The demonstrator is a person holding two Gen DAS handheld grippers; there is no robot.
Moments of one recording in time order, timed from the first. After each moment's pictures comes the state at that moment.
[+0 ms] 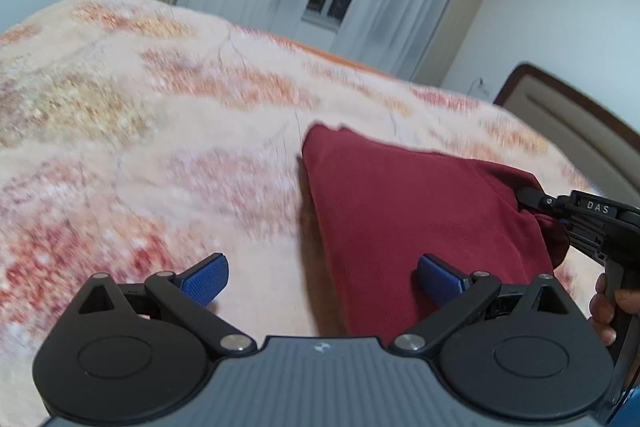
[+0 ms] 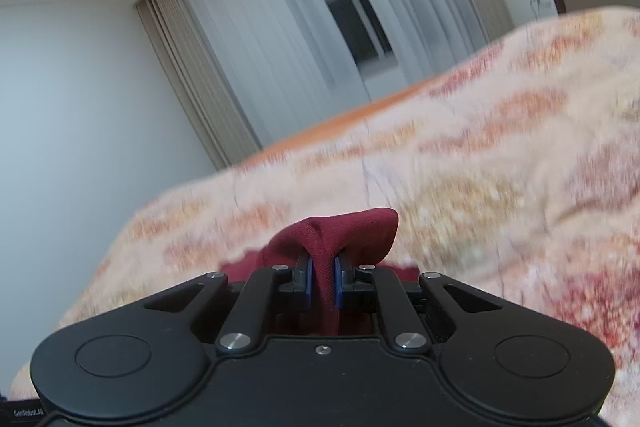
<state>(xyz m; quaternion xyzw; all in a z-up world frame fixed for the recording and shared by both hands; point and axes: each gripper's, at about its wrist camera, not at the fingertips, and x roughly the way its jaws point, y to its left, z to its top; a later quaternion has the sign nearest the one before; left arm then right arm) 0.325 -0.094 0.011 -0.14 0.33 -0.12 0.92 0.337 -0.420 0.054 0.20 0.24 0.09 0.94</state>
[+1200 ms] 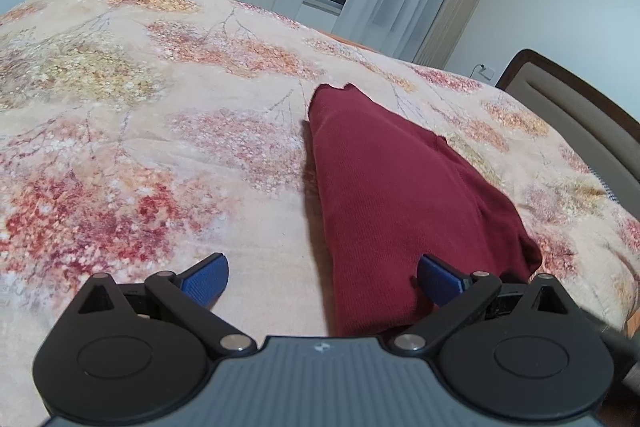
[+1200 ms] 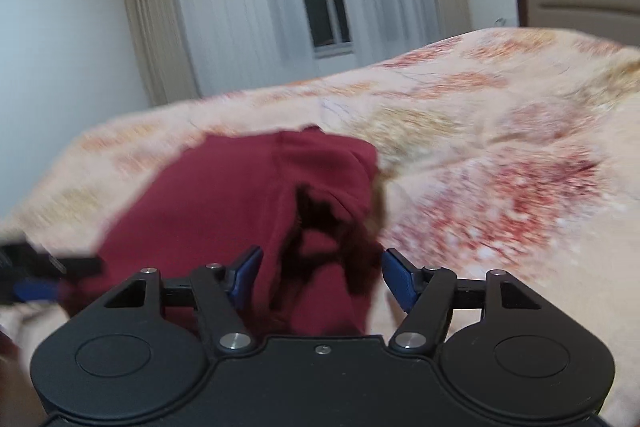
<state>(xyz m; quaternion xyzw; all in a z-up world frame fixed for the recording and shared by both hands) 0.306 -0.088 -0.003 -0.15 0.35 -0.12 0.92 0.239 -0.352 -0.002 0.08 0.27 -0.02 0.96</state>
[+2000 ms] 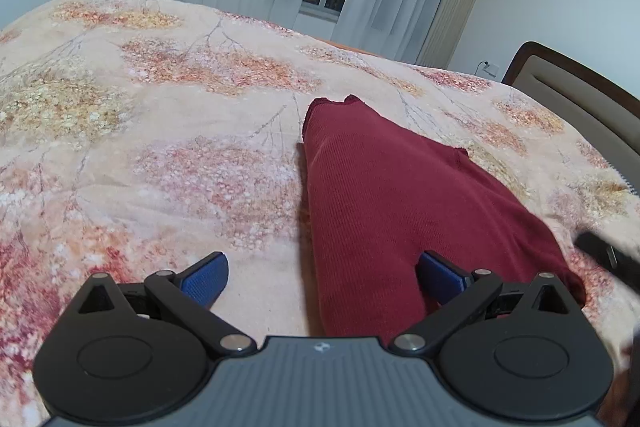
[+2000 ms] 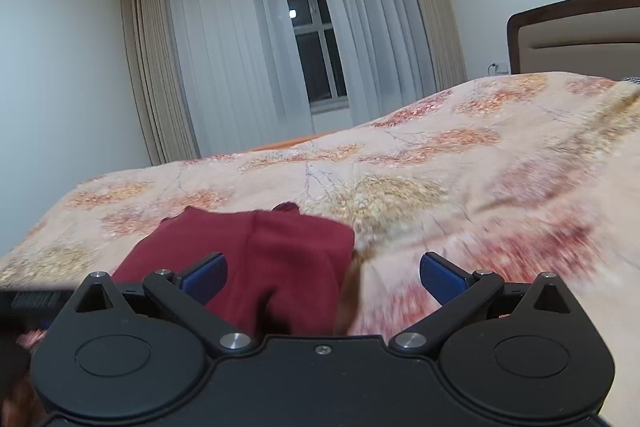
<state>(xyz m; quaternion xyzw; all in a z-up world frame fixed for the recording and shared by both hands) 0.361 -0.112 -0.023 -0.11 0.33 -0.11 0.93 0.277 -0.387 0.020 0.10 0.19 -0.01 0.98</state>
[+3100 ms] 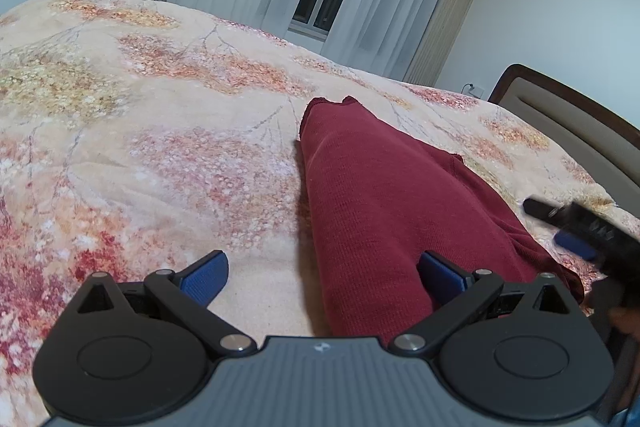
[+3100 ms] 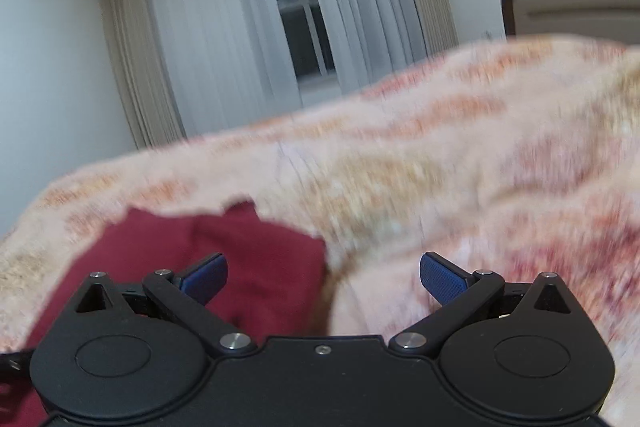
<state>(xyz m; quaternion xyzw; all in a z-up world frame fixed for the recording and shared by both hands) 0.356 -0.101 -0.043 -0.14 0.30 -0.13 0.93 0.337 -0.408 -0.001 0.11 0.20 -0.02 0.97</state>
